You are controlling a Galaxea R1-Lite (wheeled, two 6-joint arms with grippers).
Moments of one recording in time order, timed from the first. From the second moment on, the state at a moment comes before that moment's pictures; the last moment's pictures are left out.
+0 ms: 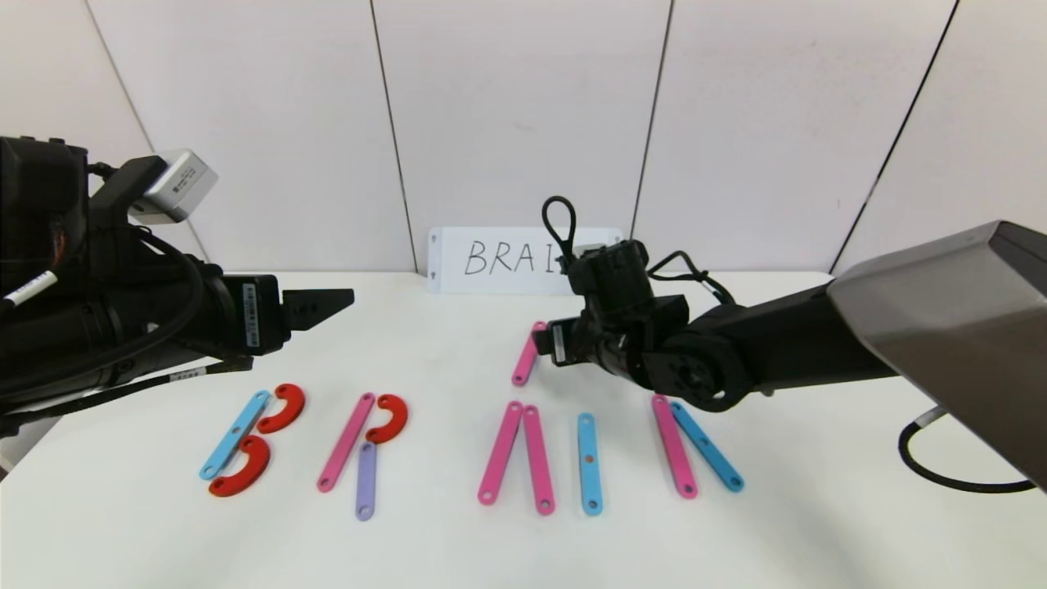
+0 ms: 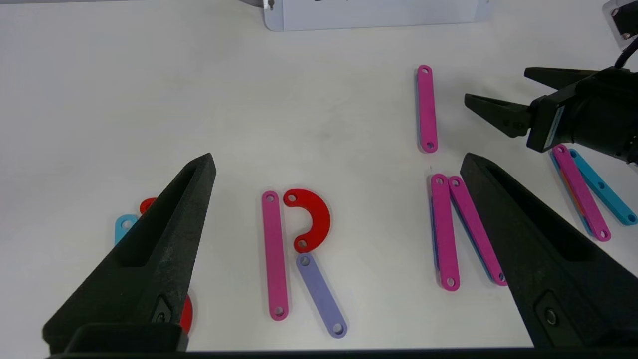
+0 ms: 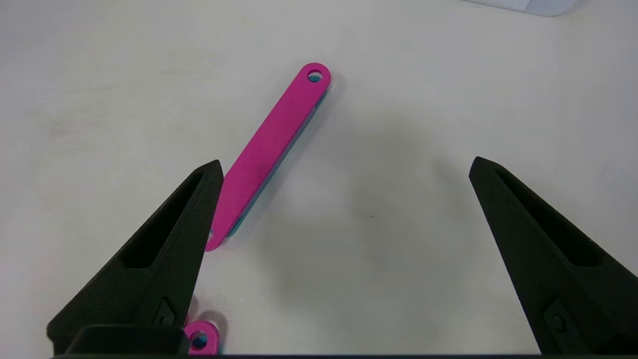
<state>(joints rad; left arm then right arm) -0.34 1.33 -0.89 -0.10 0.03 -0.17 0.66 2.20 -1.40 -0.24 -0.33 0.24</state>
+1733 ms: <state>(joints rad) -0.34 1.31 -0.88 -0.10 0.03 -0.15 0.73 2.43 -1.68 -0.09 -0.39 0.26</state>
